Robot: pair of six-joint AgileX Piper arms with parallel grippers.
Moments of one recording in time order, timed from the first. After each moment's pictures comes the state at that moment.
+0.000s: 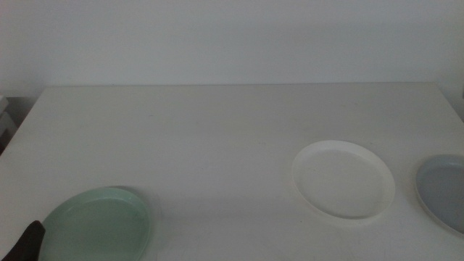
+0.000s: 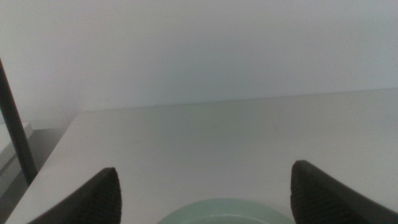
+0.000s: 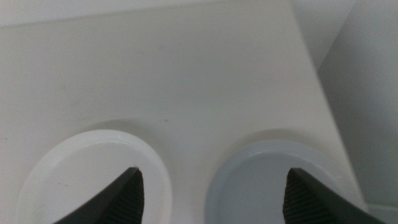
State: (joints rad) left arm -0.10 -0.01 0.03 0.00 0.09 -0.02; right arm -0.02 1.19 -1.05 -0.06 0.71 0.17
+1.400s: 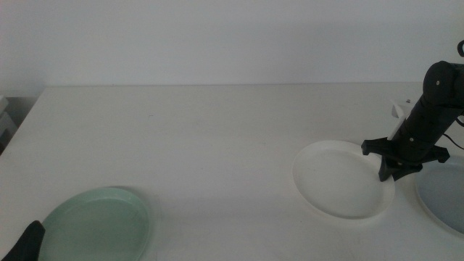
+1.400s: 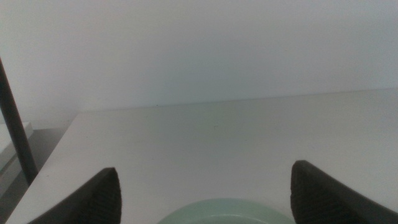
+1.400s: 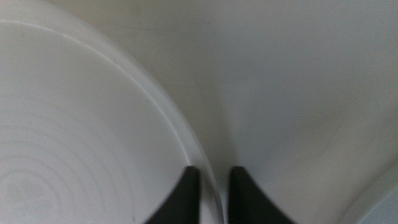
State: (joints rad) left arm -0.10 -0.01 0.03 0.00 0.09 -0.02; right arm 0.04 2.00 -1.33 0.15 0.87 0.05
